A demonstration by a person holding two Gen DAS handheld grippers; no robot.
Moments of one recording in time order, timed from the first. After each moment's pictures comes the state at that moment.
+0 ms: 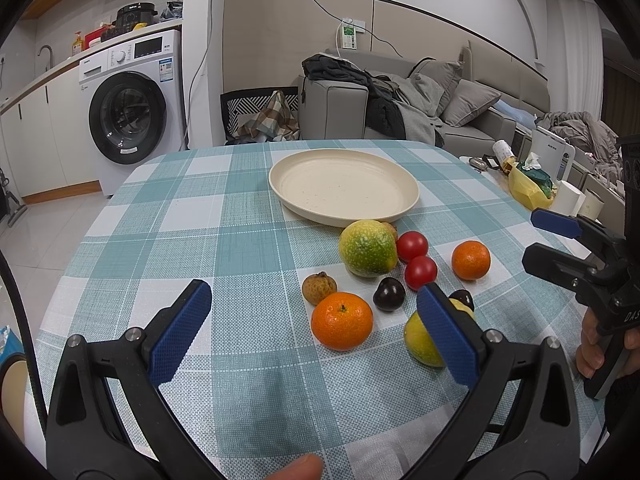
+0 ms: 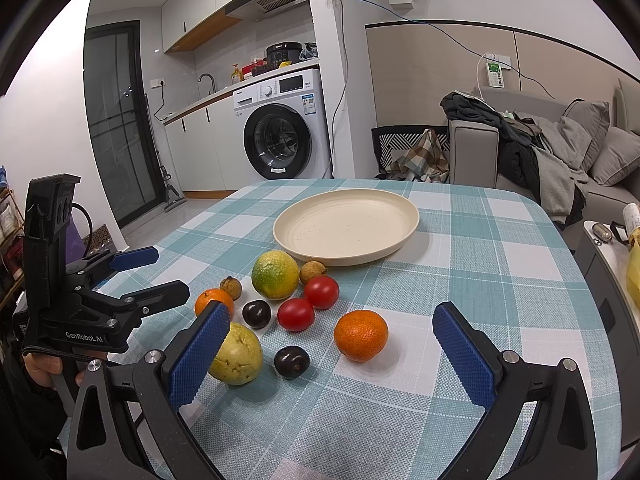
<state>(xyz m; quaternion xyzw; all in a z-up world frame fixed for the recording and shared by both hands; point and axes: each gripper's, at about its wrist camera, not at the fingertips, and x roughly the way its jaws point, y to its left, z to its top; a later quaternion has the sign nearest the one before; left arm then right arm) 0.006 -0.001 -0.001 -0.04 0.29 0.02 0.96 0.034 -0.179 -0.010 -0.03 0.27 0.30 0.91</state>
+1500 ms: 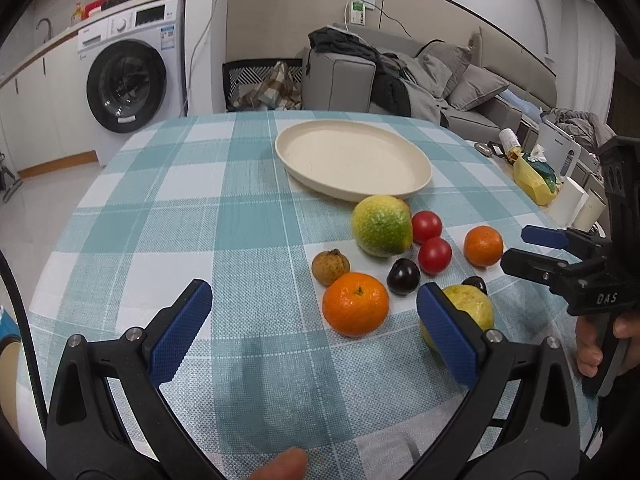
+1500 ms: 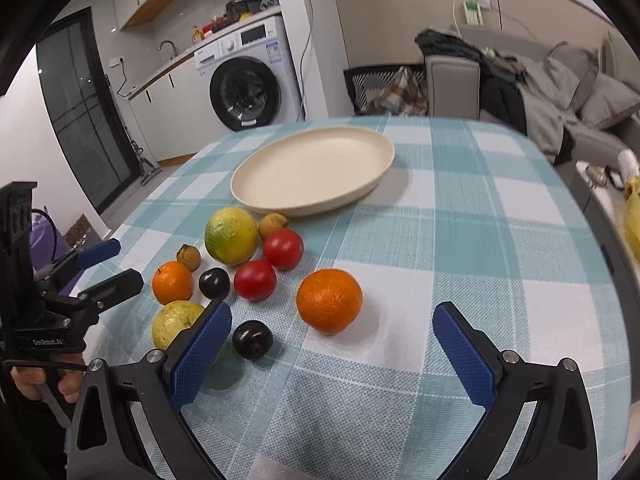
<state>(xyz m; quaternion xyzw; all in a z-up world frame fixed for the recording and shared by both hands) 0.022 0.029 -0.021 -0.07 0.35 0.01 0.94 0.075 -0.182 -0.036 -0.02 0.40 0.25 0.88</state>
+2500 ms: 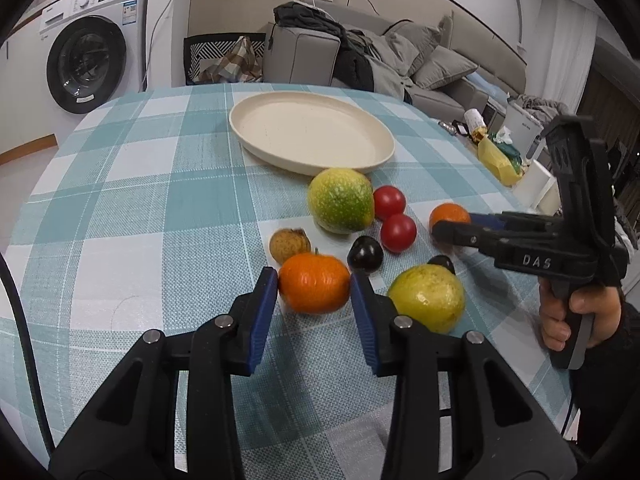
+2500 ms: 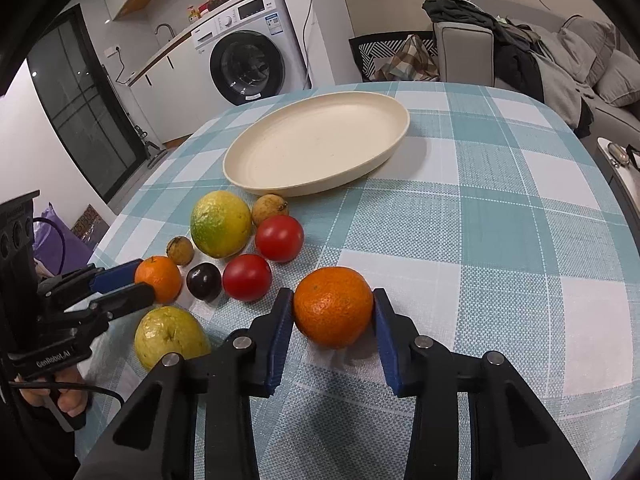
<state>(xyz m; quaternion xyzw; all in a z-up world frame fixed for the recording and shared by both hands) 0.034 0.022 -0.030 -0.09 0.38 -0.07 0.92 0.105 -0.167 -0.055 -0.02 0.44 0.27 0.86</state>
